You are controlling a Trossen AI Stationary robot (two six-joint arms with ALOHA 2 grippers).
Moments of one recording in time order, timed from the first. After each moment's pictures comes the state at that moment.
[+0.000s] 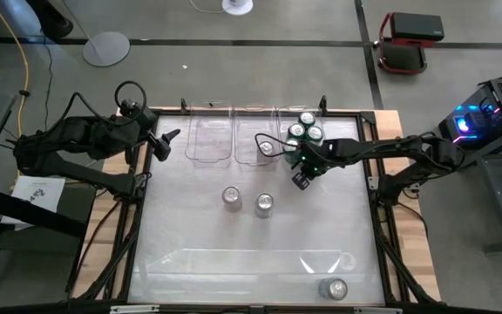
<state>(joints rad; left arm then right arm) -0.01 0.90 1.32 -1.09 -0.76 -0.26 -0.26 1.45 0.85 -0.62 0.08 0.49</state>
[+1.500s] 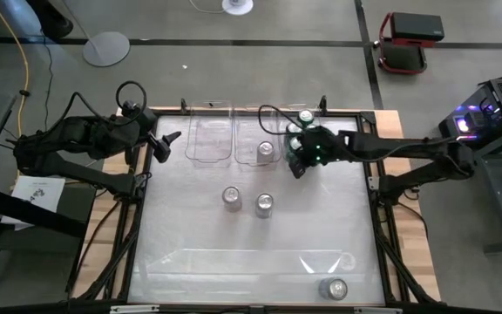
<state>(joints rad) -0.01 0.90 1.32 -1.09 -0.72 -0.28 -0.20 1.27 0.96 -0.51 0.07 0.59</state>
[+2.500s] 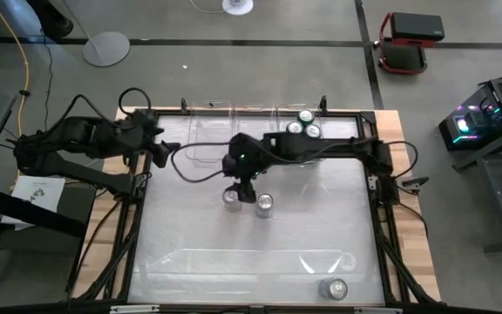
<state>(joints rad) -0.01 0.90 1.32 -1.24 -0.54 -0.68 -0.02 2.03 1.99 -0.78 -0.20 -0.09</state>
